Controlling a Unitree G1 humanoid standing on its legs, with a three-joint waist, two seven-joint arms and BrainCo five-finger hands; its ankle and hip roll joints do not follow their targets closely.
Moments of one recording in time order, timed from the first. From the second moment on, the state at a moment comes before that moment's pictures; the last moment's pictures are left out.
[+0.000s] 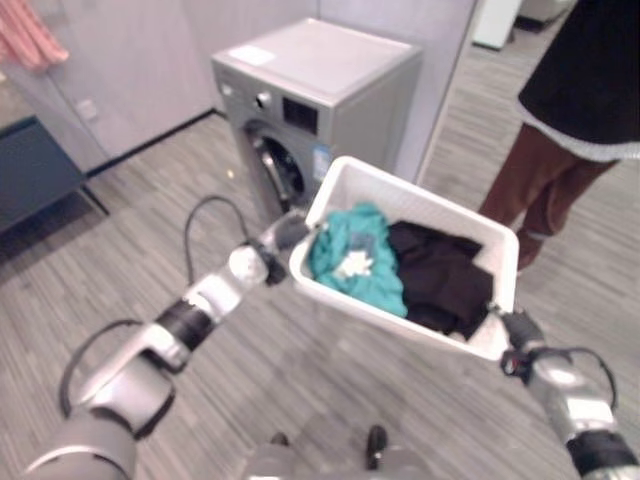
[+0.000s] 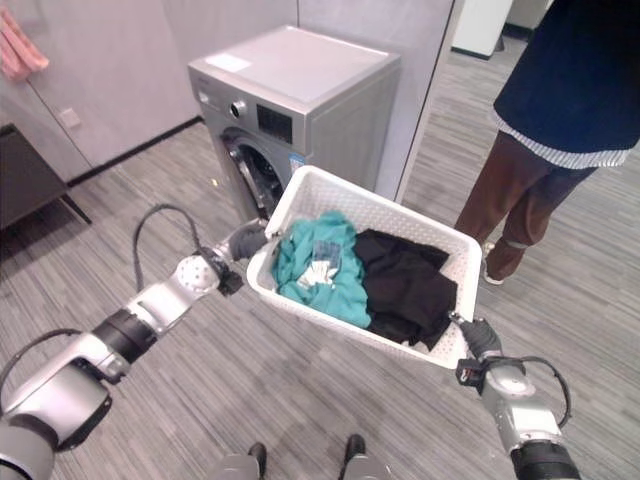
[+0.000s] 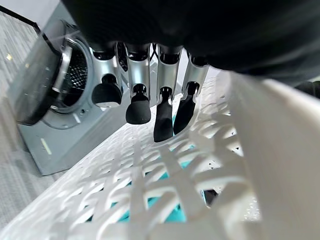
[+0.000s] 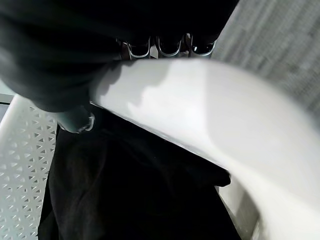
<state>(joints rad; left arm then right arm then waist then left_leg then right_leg) -0.78 0.52 -0.70 0.43 -0.14 0.10 0.00 -0.05 -0.65 0.00 0.37 0.51 0.16 -0.04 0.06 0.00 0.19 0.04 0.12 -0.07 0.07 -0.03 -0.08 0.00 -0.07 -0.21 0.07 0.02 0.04</state>
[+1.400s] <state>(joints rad) -0.59 0.56 -0.62 0.44 -0.14 0.09 -0.01 -0.07 -0.58 0.06 0.42 0.43 0.16 0.01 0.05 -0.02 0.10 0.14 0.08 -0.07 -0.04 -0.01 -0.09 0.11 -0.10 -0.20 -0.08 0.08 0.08</state>
